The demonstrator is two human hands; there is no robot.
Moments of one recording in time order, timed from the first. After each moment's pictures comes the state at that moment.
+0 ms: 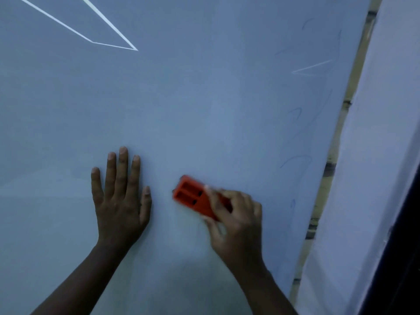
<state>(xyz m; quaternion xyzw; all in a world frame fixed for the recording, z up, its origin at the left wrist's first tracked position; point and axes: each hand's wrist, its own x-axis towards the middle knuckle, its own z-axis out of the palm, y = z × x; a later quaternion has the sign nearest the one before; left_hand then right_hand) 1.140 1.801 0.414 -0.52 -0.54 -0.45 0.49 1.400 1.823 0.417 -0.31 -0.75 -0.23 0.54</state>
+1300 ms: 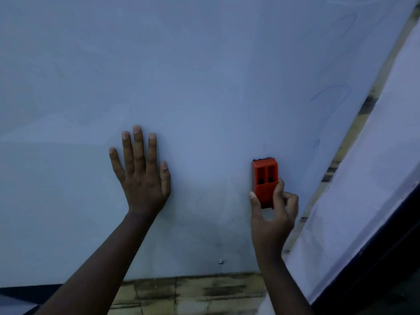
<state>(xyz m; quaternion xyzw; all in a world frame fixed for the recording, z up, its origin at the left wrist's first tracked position) 1.159 1.804 0.321 -0.50 -0.56 -0.49 0.45 1.434 1.823 0.281 -0.47 -0.58 -0.03 0.66</state>
